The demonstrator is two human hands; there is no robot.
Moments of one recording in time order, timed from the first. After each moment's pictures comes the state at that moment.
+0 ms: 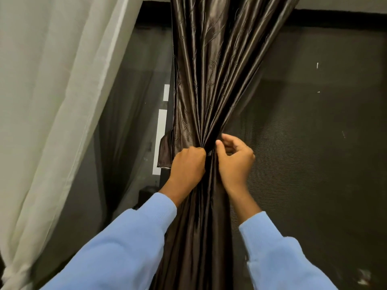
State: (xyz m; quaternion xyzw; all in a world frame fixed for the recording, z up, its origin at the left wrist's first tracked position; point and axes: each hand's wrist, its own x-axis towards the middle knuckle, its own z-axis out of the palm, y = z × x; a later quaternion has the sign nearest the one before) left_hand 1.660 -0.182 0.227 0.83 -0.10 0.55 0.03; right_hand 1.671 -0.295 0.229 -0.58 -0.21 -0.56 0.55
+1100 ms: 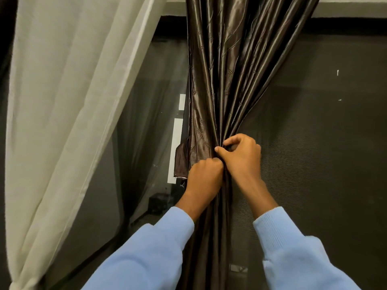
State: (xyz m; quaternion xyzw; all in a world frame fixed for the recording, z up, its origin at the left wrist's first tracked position) left_hand 1.653 -0.174 0.225 0.81 -0.13 0.57 0.05; right_hand 1.652 -0.272 0.267 -0.73 -0.18 -0.49 0.44
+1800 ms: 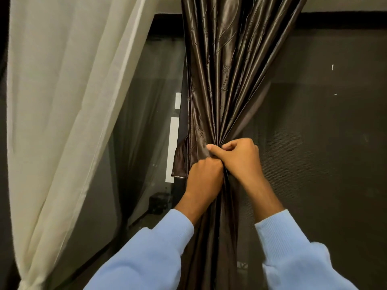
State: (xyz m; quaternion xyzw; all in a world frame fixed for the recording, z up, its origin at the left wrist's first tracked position) left_hand 1.649 -0.183 0.222 0.80 -0.16 0.58 0.06; right_hand 1.648 -0.280 0.262 -0.75 -0.20 -0.46 0.44
